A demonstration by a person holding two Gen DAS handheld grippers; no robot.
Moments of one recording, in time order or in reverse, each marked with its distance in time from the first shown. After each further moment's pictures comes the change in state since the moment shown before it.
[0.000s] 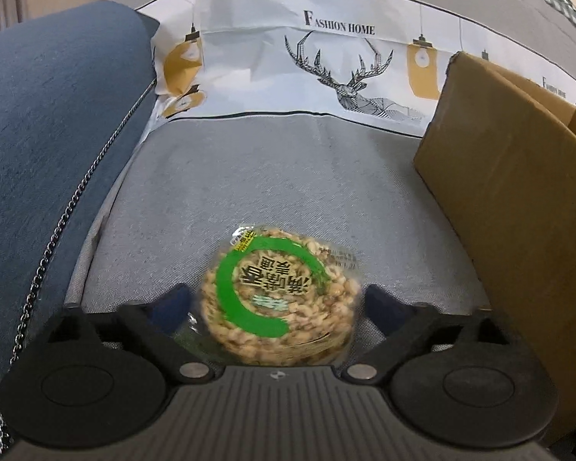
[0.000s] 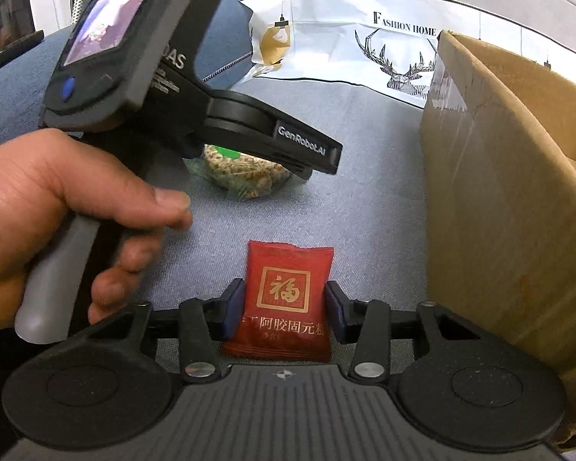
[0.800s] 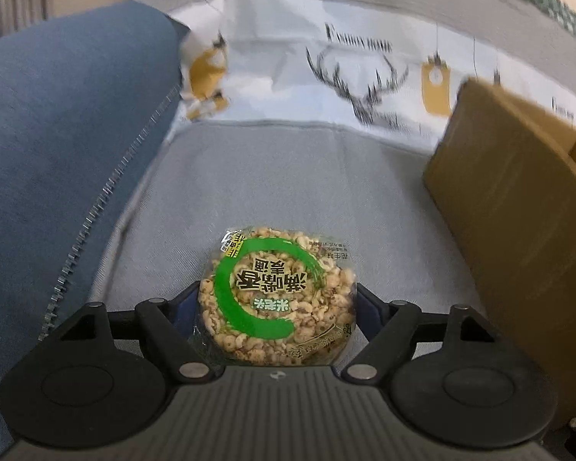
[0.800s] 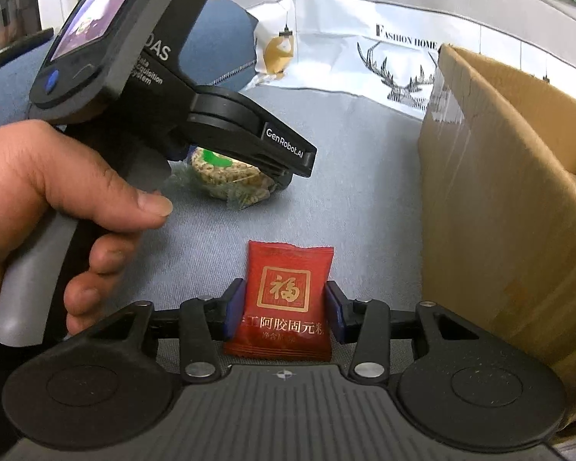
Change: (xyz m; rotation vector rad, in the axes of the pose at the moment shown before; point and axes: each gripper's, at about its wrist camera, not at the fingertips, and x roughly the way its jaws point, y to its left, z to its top) left arm -0.026 0.012 -0.001 -0.077 -0.039 0.030; right arm -0.004 0.005 -0.005 -0.034 -0.045 -0.013
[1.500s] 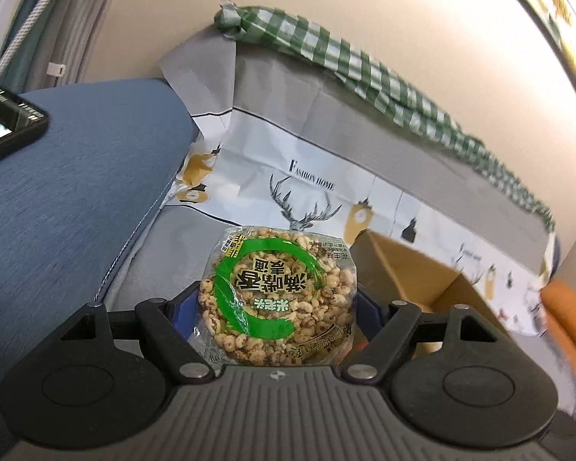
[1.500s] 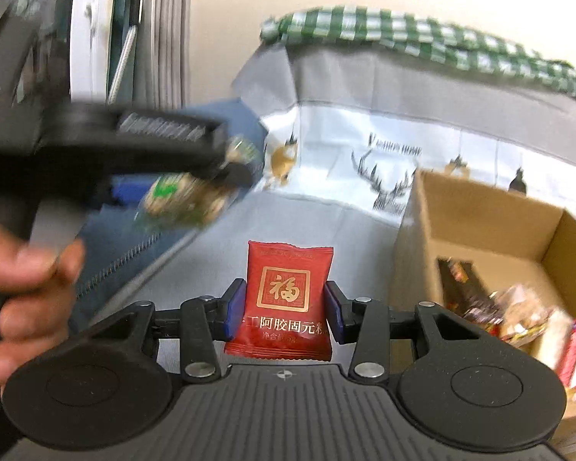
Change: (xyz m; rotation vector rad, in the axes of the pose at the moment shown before) left arm -0.159 0.023 -0.023 -0.294 -0.288 -0.256; right arm -0.092 0.010 0.010 -0.053 -0.278 -0.014
